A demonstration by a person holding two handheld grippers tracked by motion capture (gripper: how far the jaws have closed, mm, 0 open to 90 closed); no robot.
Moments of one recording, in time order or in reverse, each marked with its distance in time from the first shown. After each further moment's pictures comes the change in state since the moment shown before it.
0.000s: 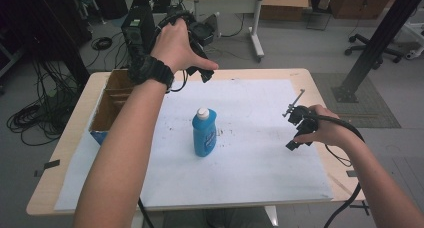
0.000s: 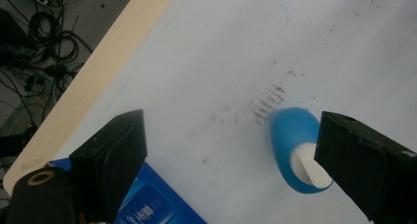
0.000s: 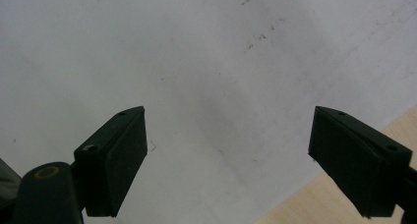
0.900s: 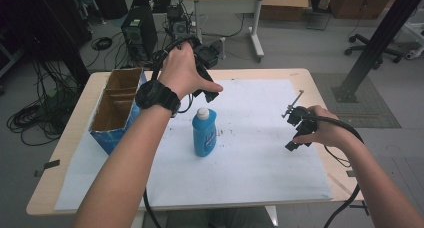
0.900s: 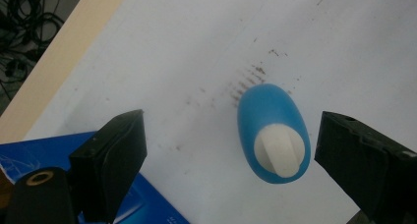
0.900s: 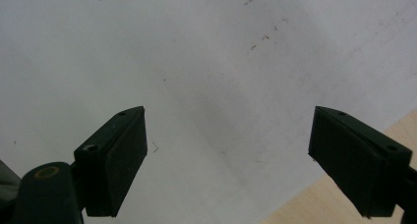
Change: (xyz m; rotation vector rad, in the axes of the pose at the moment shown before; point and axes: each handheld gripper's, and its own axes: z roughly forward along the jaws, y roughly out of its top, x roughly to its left) left arm -0.033 -0.018 0.027 0.052 -0.021 -0.007; right arm 0.003 0.001 0.002 0.002 -0.004 0.003
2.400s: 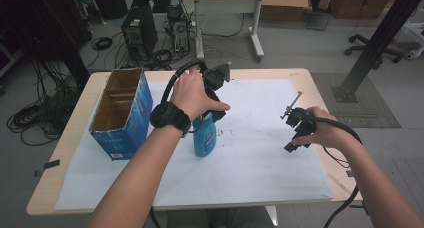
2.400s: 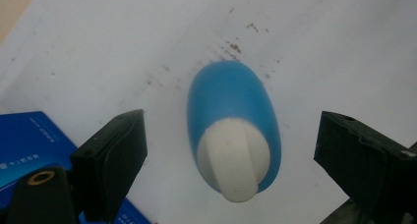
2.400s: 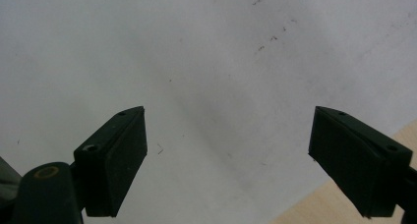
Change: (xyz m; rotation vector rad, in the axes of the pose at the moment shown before) left arm -0.029 -0.009 0.045 0.078 -0.052 -0.073; right arm 0.003 0.001 0.003 0.005 0.008 -0.016
